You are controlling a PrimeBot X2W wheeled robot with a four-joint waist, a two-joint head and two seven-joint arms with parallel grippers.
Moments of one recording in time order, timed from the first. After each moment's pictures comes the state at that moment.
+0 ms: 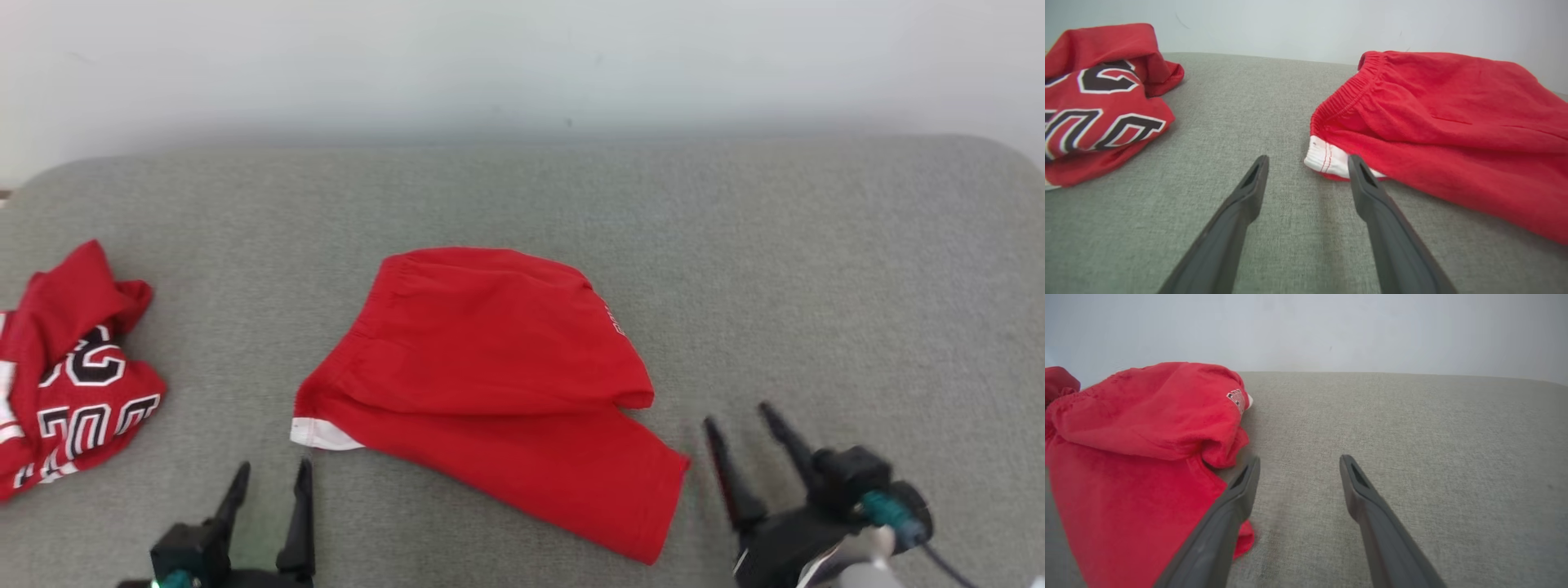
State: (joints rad) left arm -0.24 0.05 0.03 0.38 -0.08 -0.05 -0.26; right arm -0.26 -0.24 0.42 0.41 0.27 0.13 -0.26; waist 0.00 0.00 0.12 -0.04
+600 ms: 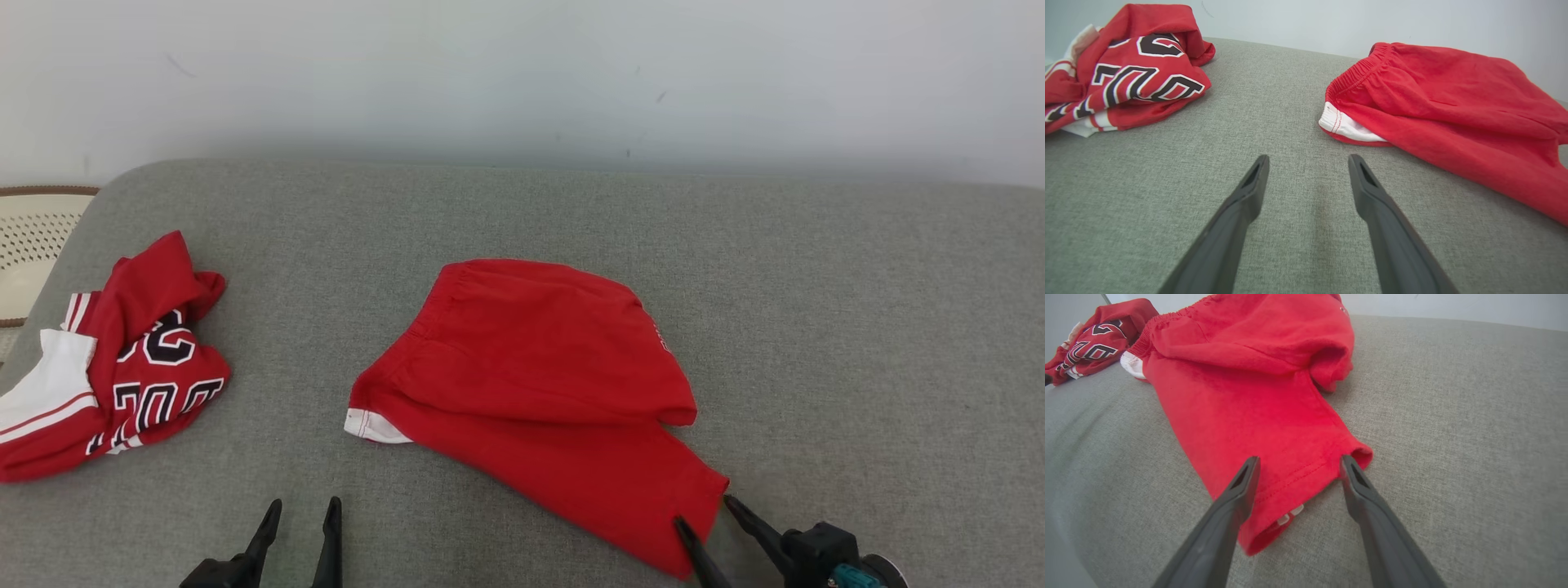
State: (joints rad) left arm -0.15 0.05 -0.06 0.35 -0.15 -0.01 -0.26; right arm -0.16 -0.31 0.65 0.42 0.37 0.13 -0.26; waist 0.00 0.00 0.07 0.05
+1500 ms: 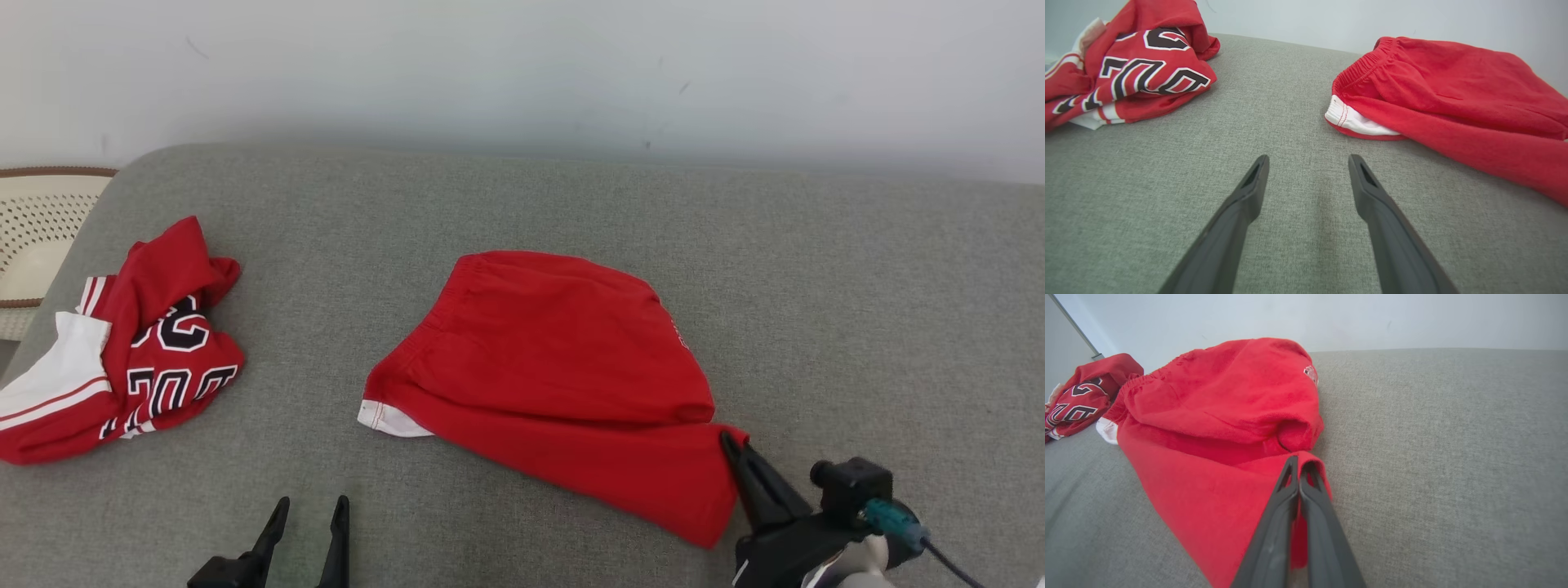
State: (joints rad) left arm -0.15 0.05 -0.08 0.35 -0.15 -0.02 -0.26; right arm -0.25 -0.27 0.54 0.45 0.42 0.13 -0.26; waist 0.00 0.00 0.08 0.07
